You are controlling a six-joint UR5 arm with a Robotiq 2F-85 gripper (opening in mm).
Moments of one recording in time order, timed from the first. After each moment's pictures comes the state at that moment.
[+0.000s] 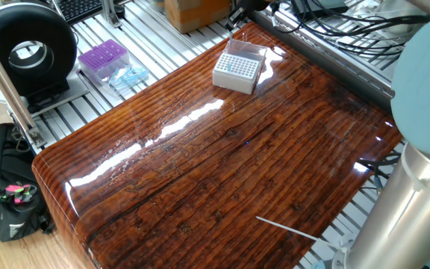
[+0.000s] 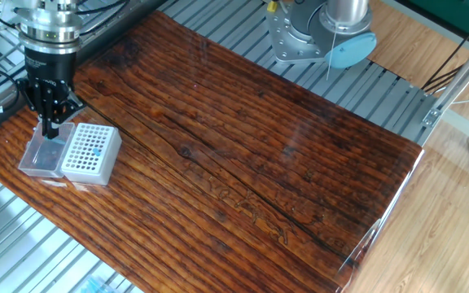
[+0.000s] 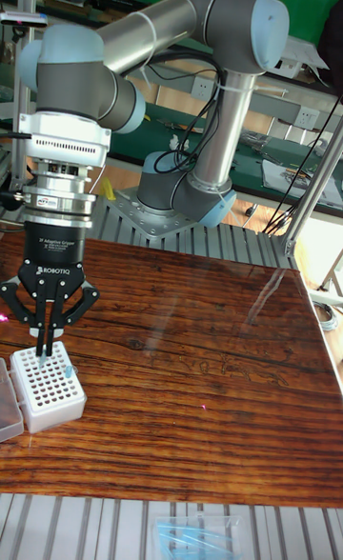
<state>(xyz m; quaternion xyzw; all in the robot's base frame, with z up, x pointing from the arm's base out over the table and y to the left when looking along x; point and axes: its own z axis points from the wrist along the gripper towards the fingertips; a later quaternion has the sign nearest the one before) 0.690 -0.147 0.152 -0.10 0.96 0.03 0.27</state>
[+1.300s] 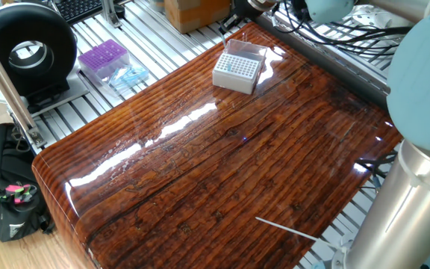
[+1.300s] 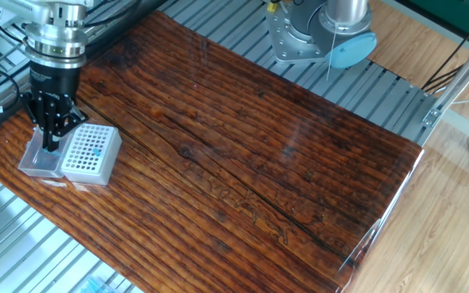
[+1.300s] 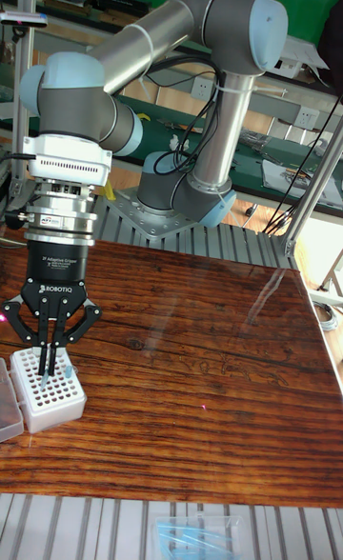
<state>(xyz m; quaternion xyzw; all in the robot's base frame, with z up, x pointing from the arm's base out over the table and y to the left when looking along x) 0.699 -0.141 0.130 -0.10 0.95 0.02 0.29</state>
